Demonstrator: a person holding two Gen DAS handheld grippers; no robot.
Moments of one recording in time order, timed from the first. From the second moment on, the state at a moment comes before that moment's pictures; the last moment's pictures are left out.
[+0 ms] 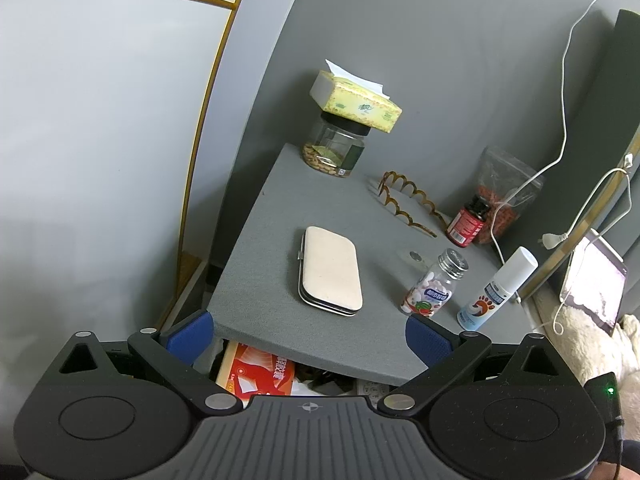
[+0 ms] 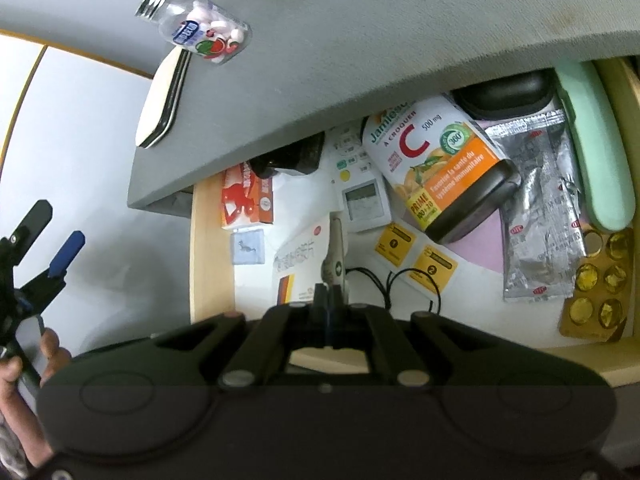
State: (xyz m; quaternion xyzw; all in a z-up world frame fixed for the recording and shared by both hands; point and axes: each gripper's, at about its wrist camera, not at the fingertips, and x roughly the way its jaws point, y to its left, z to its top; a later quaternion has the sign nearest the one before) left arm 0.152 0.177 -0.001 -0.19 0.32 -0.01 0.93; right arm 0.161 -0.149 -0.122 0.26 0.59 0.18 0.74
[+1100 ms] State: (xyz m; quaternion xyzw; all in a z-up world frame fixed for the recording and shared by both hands) left arm 0.154 0.178 -0.001 -0.19 0.32 -0.01 0.93; right arm 0.154 -0.150 -0.128 0.26 0.59 0.18 0.74
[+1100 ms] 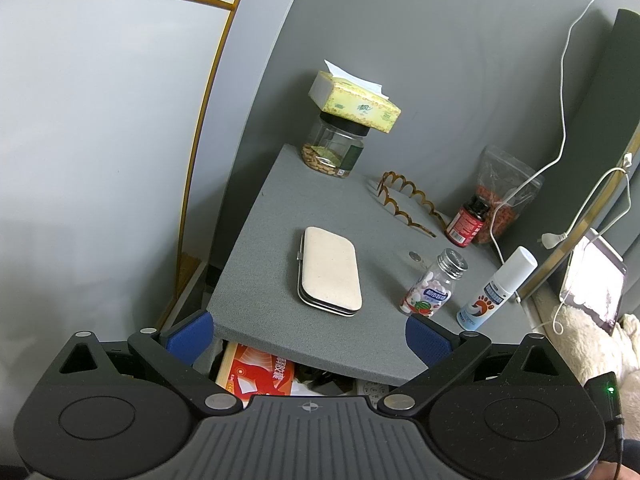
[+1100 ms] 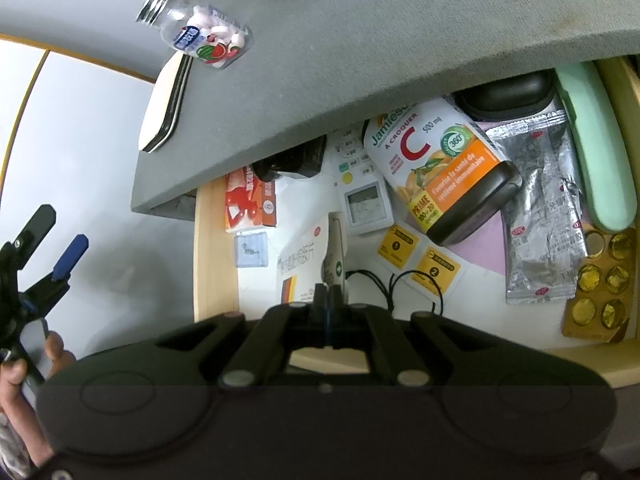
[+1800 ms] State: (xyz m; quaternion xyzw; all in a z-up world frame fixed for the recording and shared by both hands) left arm 0.154 0.174 0.002 -0.18 0.32 -0.02 0.93; right arm 0.163 -0.147 -0.080 0.19 0.59 0.20 0.76
